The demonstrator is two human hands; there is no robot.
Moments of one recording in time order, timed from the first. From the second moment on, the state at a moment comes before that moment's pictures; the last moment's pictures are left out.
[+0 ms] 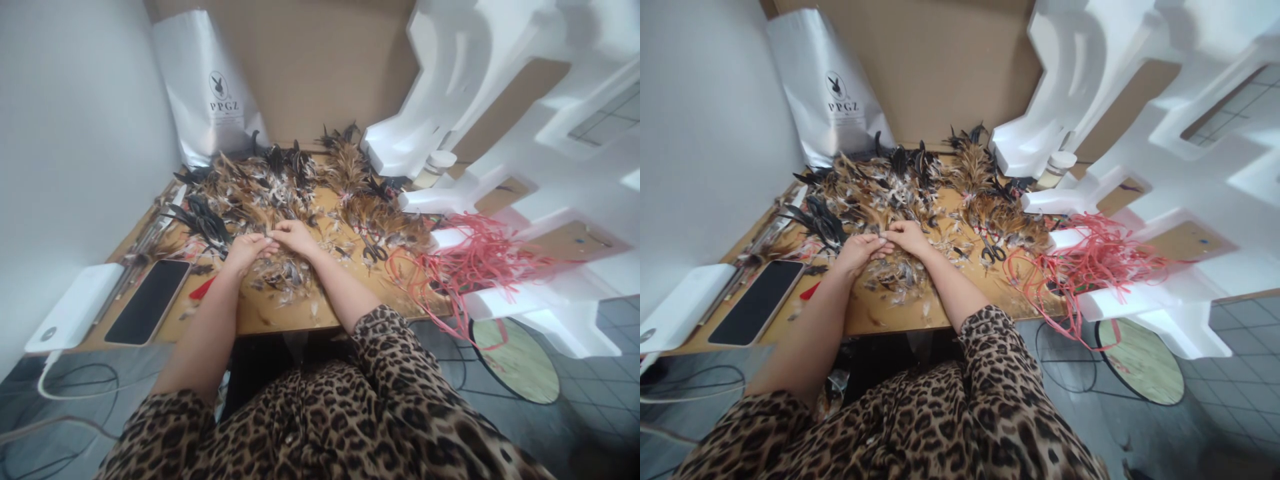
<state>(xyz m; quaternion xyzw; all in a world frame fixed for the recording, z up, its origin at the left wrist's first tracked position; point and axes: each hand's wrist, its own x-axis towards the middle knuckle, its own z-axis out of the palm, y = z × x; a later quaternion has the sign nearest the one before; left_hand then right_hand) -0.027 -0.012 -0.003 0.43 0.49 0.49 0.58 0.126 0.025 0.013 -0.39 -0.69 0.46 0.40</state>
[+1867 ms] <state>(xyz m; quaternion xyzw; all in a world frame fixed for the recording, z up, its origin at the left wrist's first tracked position) -0.022 -0.006 -0.012 0.51 0.53 0.48 0.48 0.119 0.024 0.004 -0.45 -0.67 0.43 0.42</state>
